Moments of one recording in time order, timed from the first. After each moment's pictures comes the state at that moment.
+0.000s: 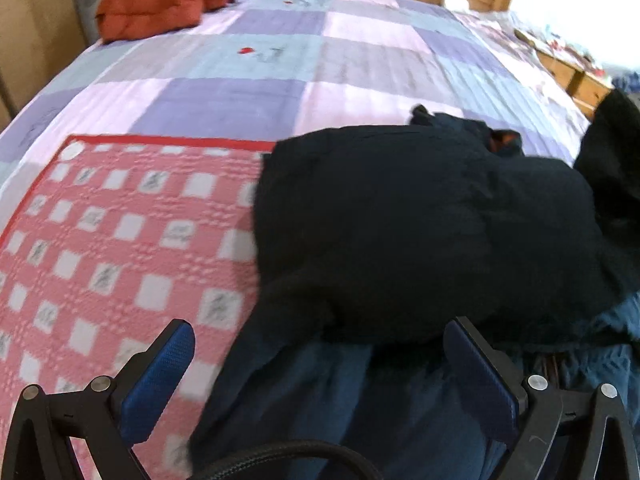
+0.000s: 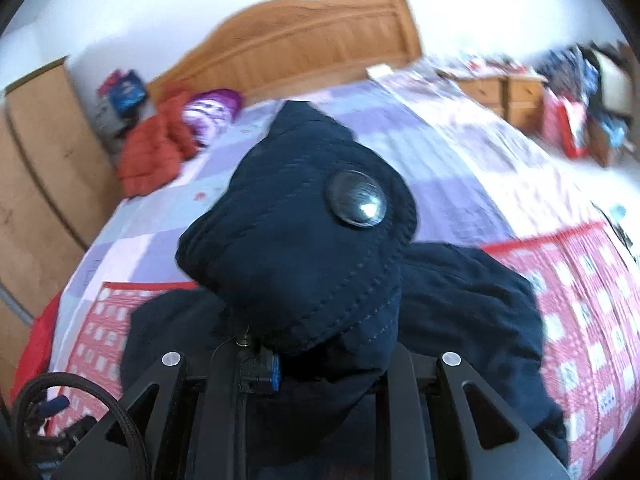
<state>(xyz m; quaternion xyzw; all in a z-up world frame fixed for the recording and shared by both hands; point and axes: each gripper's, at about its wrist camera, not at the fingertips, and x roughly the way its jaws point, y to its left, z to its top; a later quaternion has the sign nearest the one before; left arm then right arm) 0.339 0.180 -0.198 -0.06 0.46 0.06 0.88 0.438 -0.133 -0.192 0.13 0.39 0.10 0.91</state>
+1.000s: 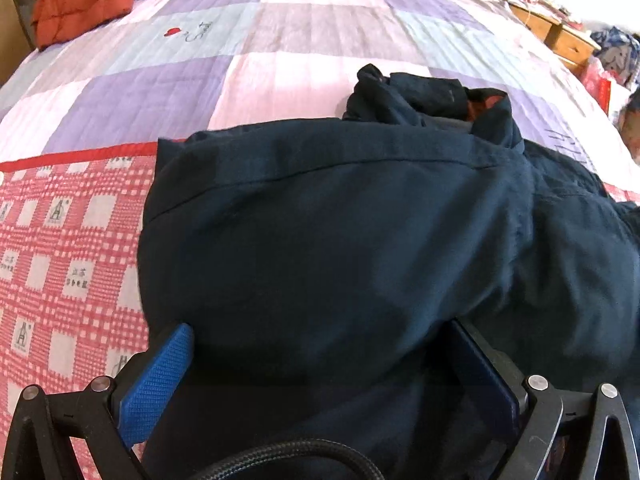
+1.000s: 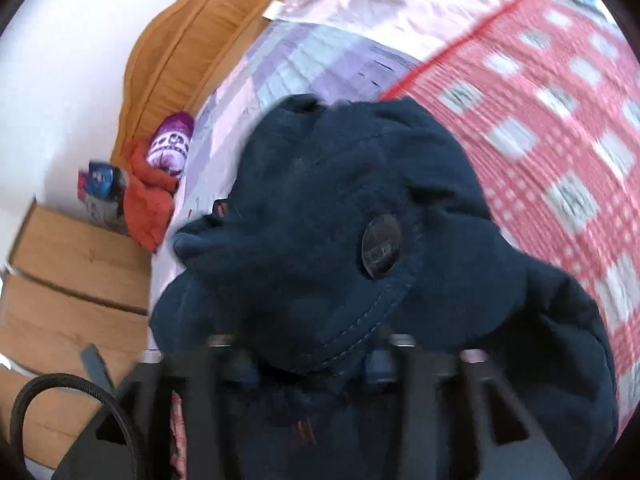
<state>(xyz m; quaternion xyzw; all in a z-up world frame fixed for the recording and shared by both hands) 0.422 0.139 -0.245 -0.04 0.51 0.01 0.86 0.390 -0.267 -0.290 0.43 0.46 0.09 0.77</state>
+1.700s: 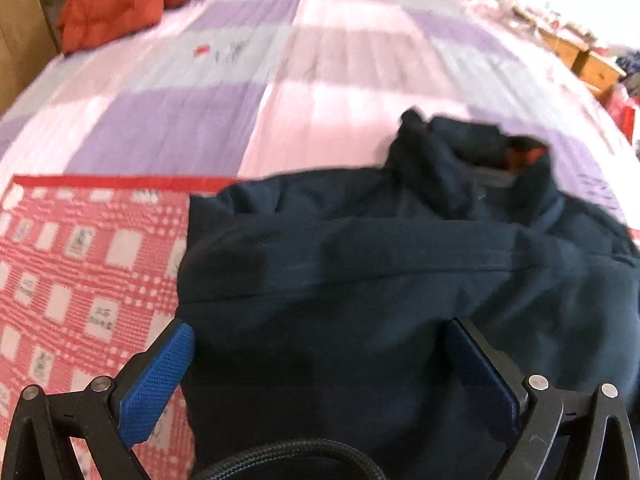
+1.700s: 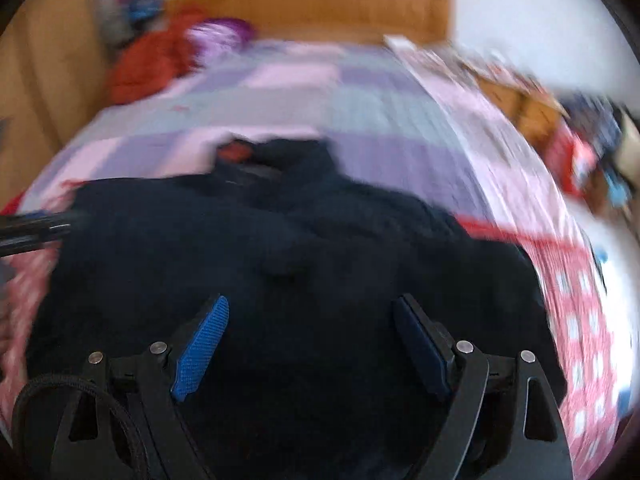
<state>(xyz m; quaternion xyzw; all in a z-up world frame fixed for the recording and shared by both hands) 0.464 0.162 -0.246 -0.05 0.49 0.05 0.87 0.441 -0.148 -0.270 0.01 0.47 0.08 0.88</state>
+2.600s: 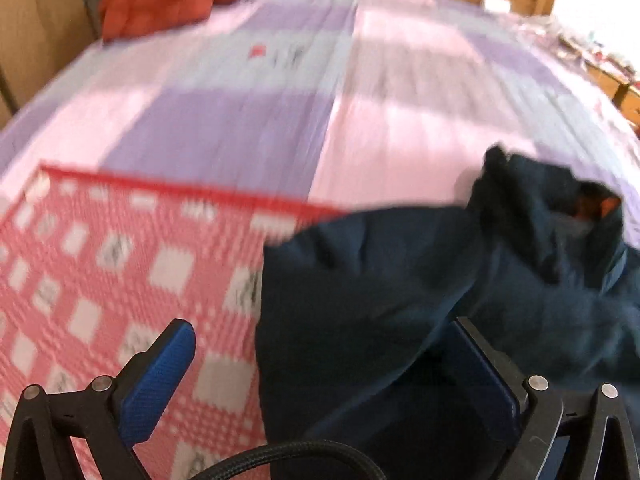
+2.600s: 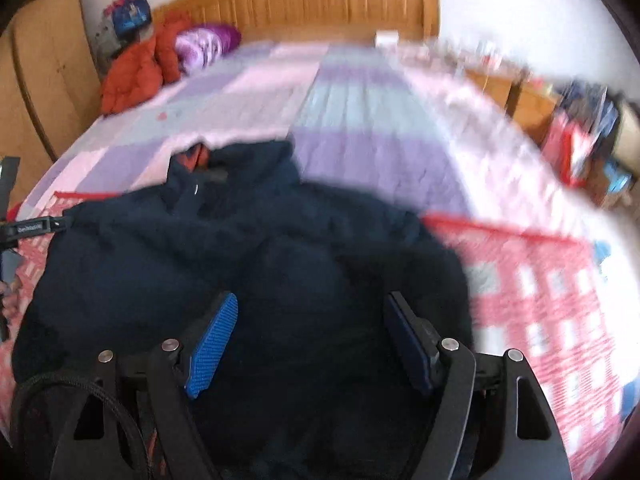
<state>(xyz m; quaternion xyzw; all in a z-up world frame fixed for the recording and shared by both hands) 0.482 0.210 -0.244 -0.05 0.45 0.11 0.88 0.435 -0.174 -0.243 -0.03 0.41 0.08 0.91</state>
